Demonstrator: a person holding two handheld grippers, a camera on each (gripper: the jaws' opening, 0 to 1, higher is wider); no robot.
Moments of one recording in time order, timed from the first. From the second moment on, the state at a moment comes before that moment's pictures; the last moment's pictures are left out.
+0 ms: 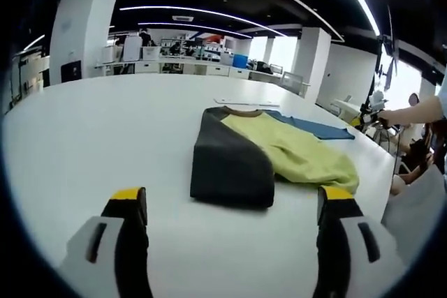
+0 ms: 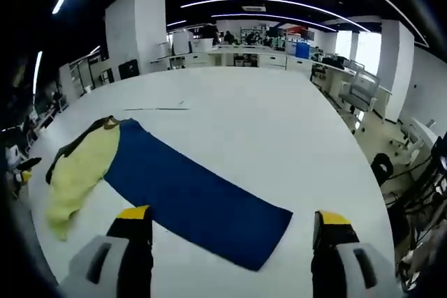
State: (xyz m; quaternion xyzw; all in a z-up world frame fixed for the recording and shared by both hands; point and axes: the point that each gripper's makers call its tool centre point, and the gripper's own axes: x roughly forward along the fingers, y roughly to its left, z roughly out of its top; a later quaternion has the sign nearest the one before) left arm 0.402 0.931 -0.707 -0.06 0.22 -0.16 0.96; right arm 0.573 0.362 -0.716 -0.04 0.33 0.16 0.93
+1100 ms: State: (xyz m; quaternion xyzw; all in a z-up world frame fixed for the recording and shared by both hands) left arm 0.408 0.919 -0.691 -0.10 0.19 -0.18 0.96; right arm 0.469 0.474 -0.638 0.01 0.22 0.24 0.95
